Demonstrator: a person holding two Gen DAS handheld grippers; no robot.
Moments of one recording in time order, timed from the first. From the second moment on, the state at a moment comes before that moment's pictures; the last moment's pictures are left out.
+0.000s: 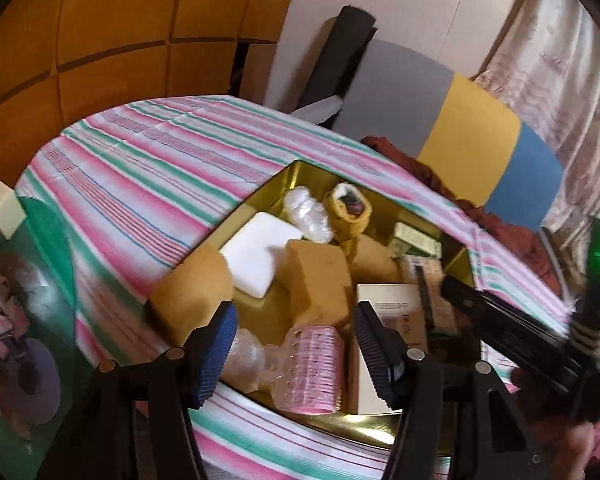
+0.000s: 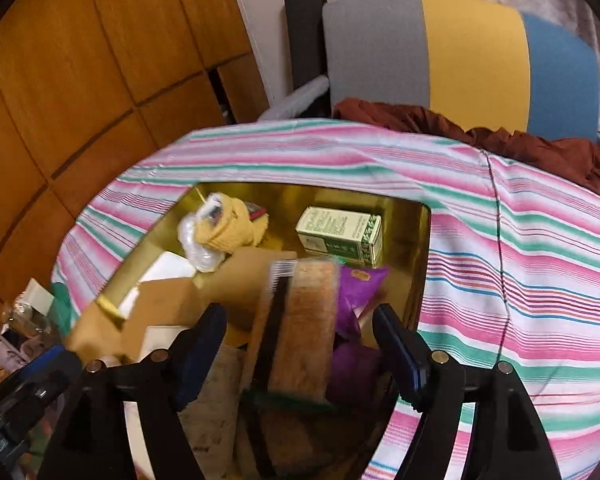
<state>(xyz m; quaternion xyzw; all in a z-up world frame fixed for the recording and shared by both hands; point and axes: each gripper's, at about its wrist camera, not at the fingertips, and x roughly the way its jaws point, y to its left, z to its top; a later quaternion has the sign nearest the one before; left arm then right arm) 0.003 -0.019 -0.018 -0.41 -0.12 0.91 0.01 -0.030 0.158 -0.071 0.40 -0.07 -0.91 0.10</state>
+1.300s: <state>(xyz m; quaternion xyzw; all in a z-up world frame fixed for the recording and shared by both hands) 0.033 -0.015 0.011 -0.41 -0.03 0.91 -0.04 0.049 0.132 -0.021 0.37 0.04 -0.93 -0.04</state>
